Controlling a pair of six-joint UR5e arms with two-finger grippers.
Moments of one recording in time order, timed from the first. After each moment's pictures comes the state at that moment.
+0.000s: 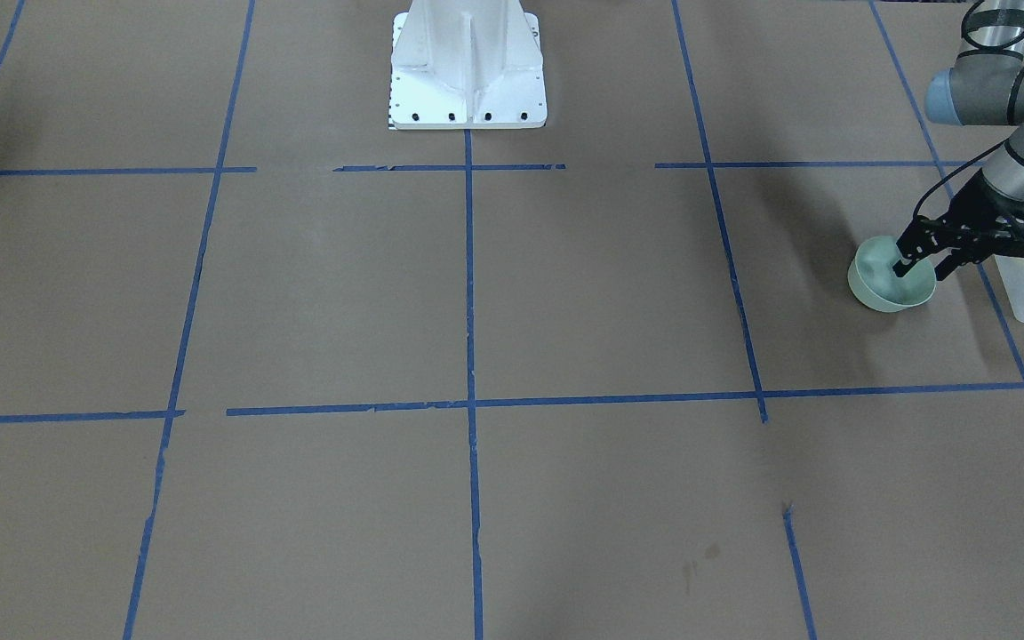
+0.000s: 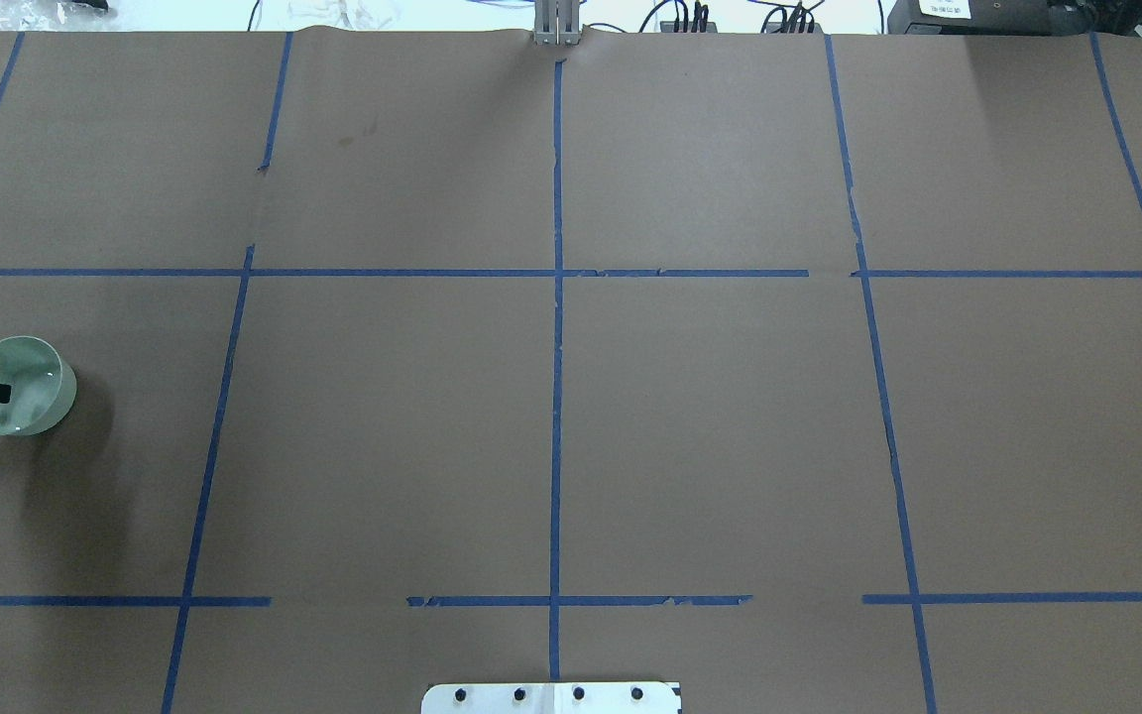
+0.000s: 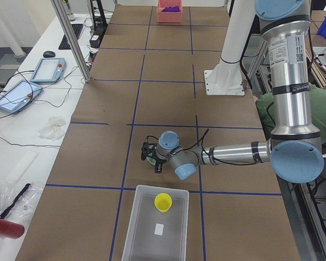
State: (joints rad) left arm -0.97 -1.39 -1.49 -2.63 -2.12 -0.87; right arm 1.96 -1.66 1.62 -1.69 2.26 -0.39
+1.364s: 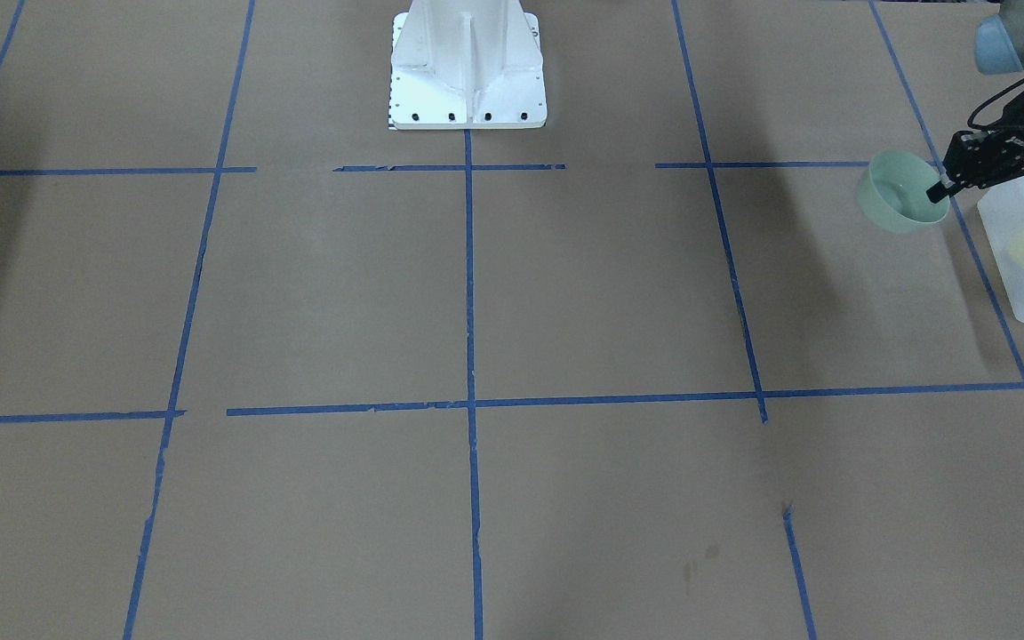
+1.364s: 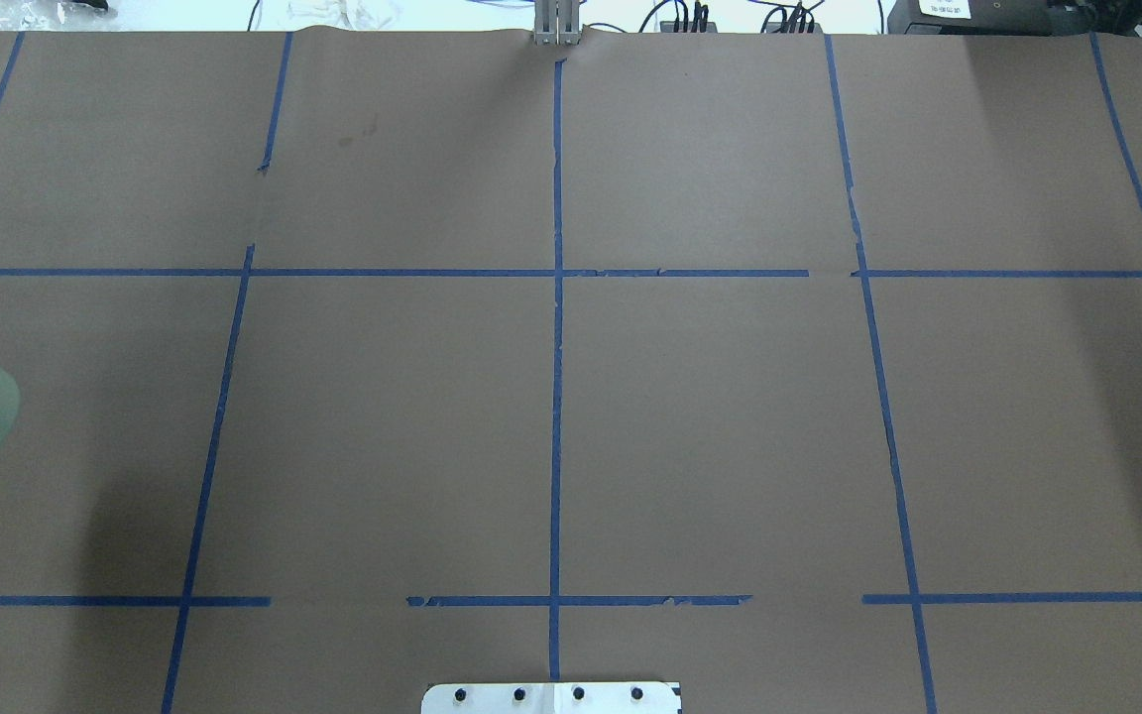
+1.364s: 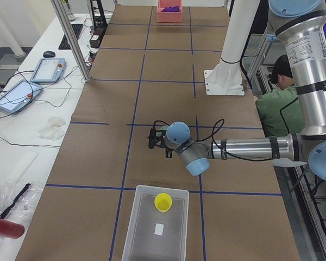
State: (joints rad) left arm -1.21 -1.26 -1.72 -2.59 -2.47 -0.82; right arm 1.78 -1.68 1.92 -1.85 2.39 -0.18
